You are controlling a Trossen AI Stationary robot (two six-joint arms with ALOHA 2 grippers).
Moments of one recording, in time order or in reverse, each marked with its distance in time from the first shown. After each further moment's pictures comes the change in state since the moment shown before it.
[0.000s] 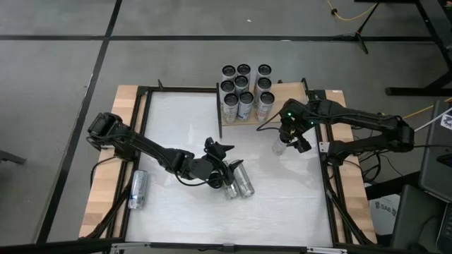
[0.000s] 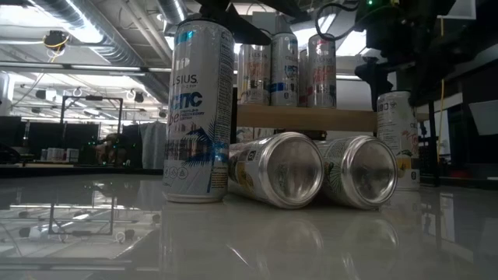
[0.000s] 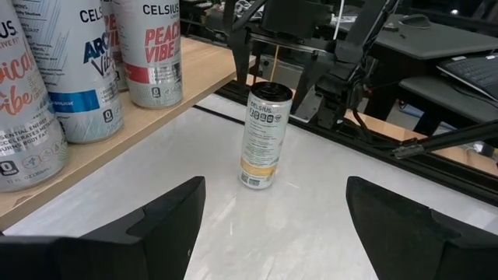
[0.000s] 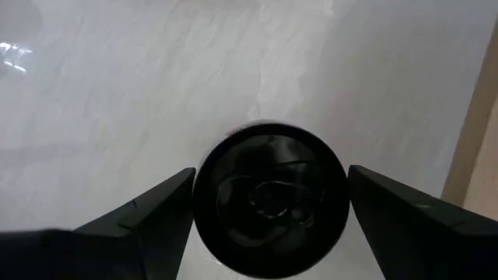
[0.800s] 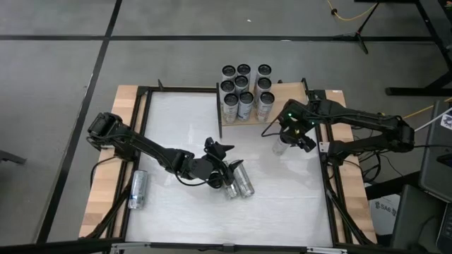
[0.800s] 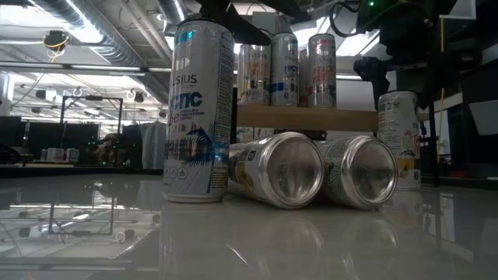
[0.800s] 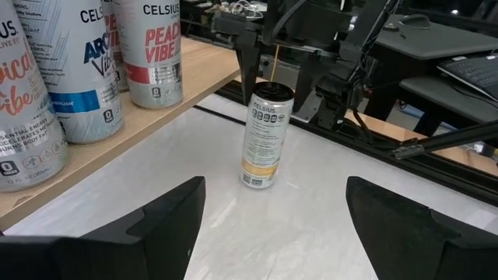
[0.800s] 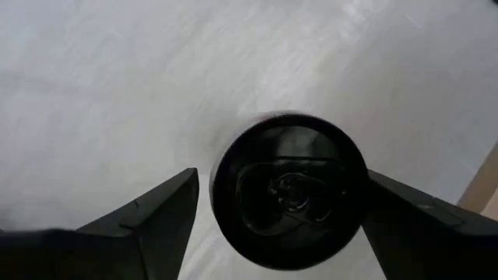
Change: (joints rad) left arm 0.001 0.000 0.000 0.000 0.000 0.000; right arm 0.000 -0.003 0.000 -0.038 -0.008 -0.299
